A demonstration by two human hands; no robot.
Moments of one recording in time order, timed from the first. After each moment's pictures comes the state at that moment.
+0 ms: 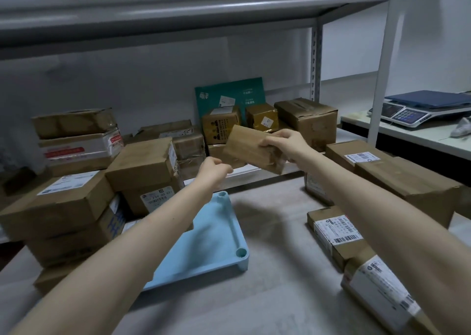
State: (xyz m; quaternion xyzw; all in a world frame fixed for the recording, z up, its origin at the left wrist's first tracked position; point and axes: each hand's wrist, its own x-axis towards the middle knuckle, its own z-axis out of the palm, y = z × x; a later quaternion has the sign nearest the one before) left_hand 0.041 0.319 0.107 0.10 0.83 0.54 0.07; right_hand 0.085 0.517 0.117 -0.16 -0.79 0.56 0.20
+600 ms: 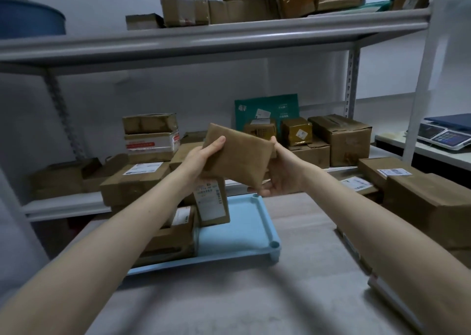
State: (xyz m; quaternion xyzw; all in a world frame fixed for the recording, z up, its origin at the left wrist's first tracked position) left_hand 0.092 0.187 0.166 0.14 0.72 0.67 0.09; right_hand 0.118 0.400 0.137 -0.06 -0.61 0.78 -0.16
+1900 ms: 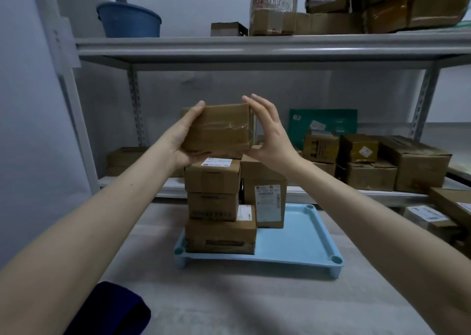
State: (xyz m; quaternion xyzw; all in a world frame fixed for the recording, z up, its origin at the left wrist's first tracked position) left_hand 0.099 0.012 0.223 0.03 0.57 0.82 0.03; right_hand 0.086 0.215 0.192 0.31 -0.79 0.30 0.43
